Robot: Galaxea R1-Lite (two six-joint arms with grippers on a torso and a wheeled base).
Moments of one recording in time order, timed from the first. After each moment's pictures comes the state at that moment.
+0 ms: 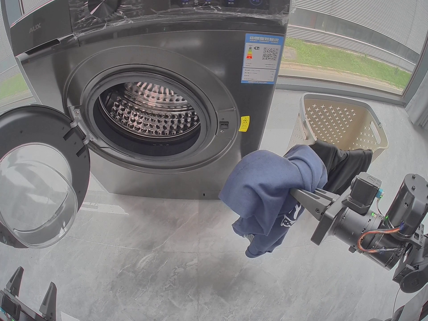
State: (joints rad) left arm 0.00 0.02 -0.02 0.00 0.01 -0.04; right arm 0.73 1.57 -0.33 -1.28 -0.08 0.16
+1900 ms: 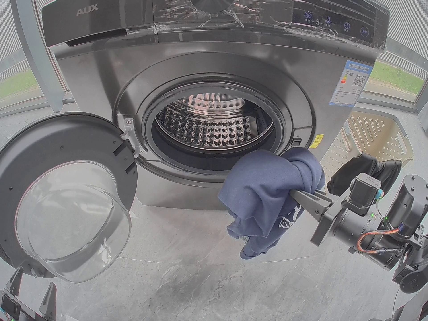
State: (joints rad) left arm 0.00 0.02 -0.02 0.00 0.01 -0.04; right arm 0.73 1.57 -0.32 -1.28 -0.08 0.16
